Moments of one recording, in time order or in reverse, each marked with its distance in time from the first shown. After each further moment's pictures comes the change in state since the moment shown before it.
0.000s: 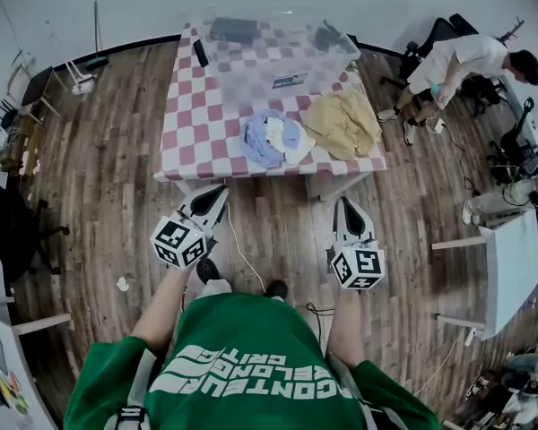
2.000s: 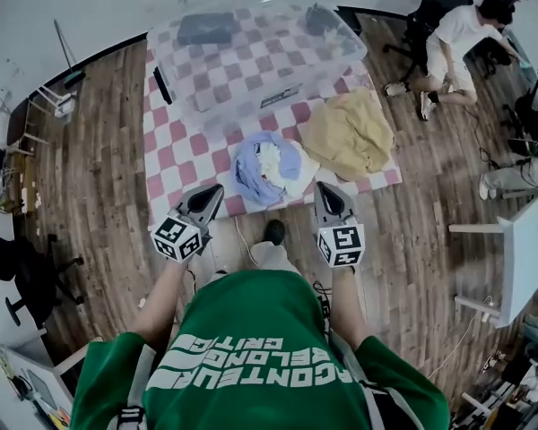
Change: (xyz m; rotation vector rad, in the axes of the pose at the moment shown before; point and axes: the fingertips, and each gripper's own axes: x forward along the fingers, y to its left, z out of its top) left arm 0.176 0.164 -0.041 -0.016 0.178 -0.090; right arm 0.242 -0.051 -0.067 -0.043 0.192 0.070
